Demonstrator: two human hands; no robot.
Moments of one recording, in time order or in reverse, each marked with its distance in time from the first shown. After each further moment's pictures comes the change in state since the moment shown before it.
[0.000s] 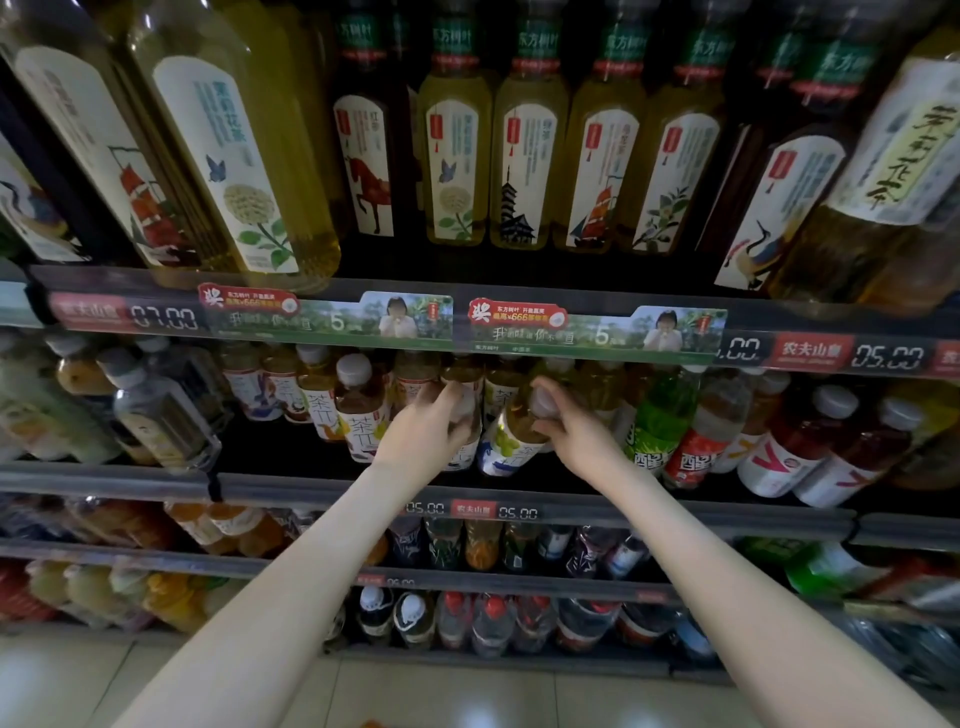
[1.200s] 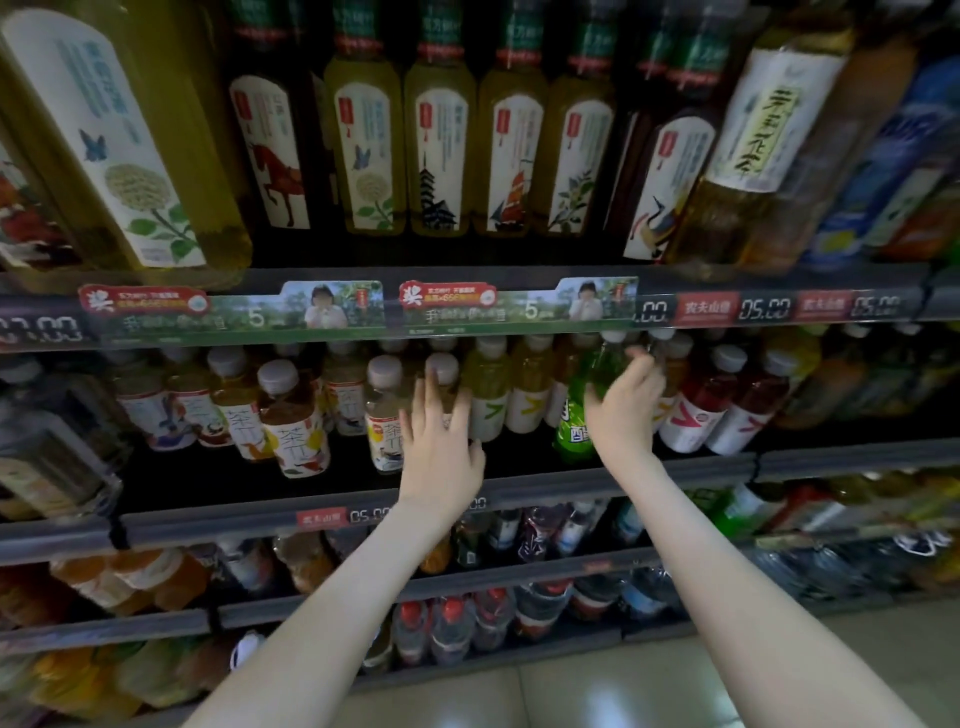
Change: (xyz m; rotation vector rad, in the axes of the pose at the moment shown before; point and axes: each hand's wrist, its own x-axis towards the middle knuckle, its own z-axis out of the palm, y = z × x) left_hand -0.022 0.057 0.056 -0.037 0.071 0.057; right_hand -0.044 0.039 -0.040 -0.157 0.797 0.296
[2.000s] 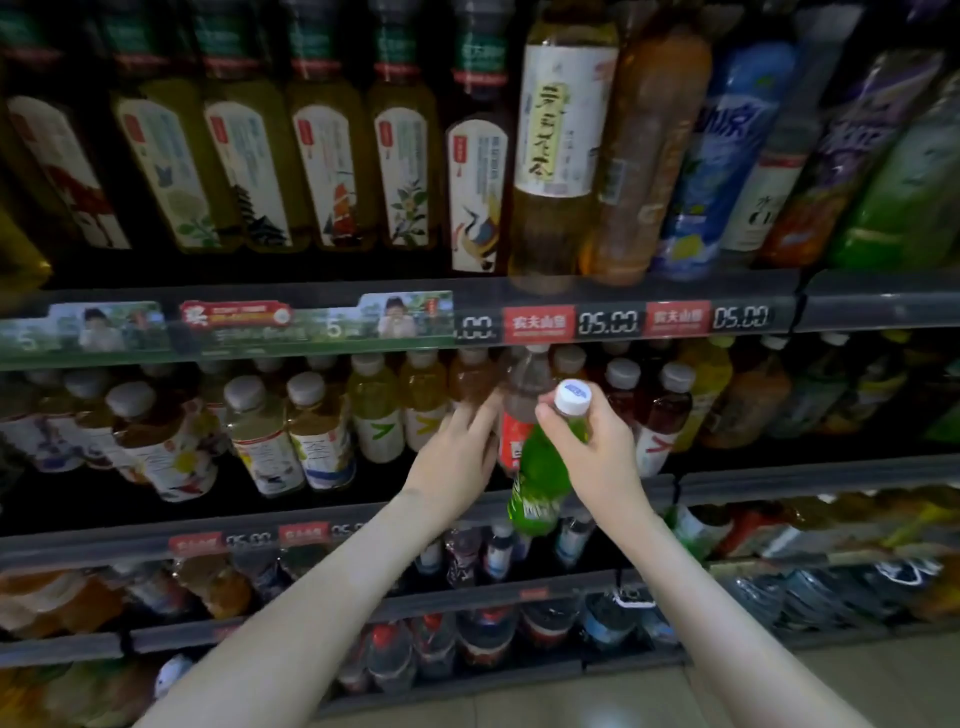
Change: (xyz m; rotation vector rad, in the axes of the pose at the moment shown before) left_hand 0.042 0.144 0.062 -0.074 -0.076 0.197; right_hand 0.015 0.088 -0.097 0.667 -0.263 -0.177
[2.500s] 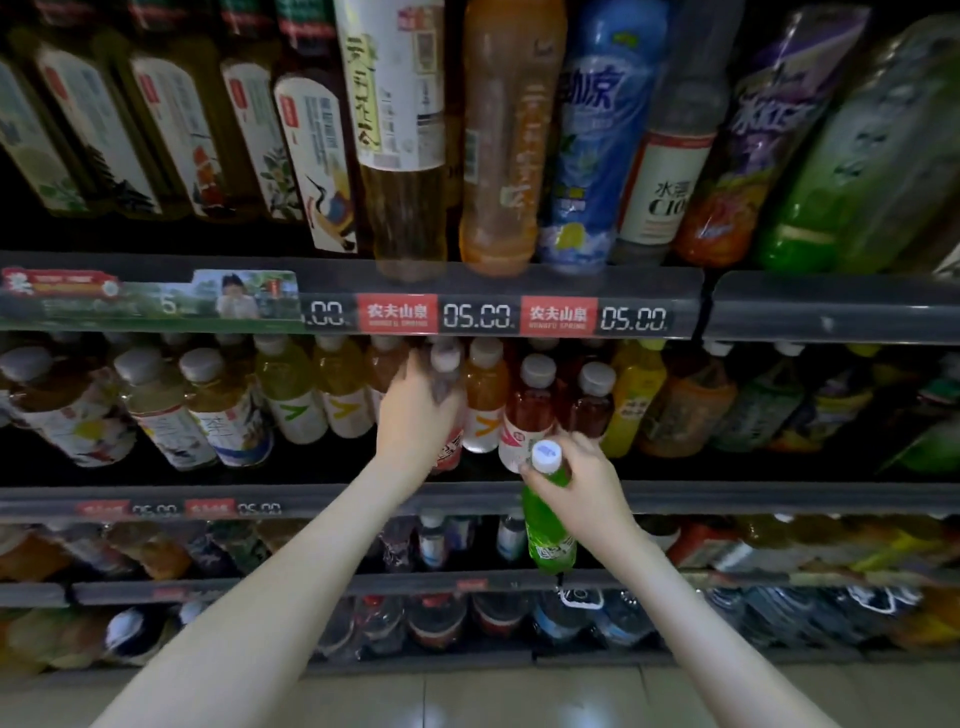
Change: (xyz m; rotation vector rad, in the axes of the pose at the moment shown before) left_hand 0.070 0.087 0.039 -0.225 0.361 -0.400; right_hand 0.020 0.103 -0.114 -0.396 -0.243 0.014
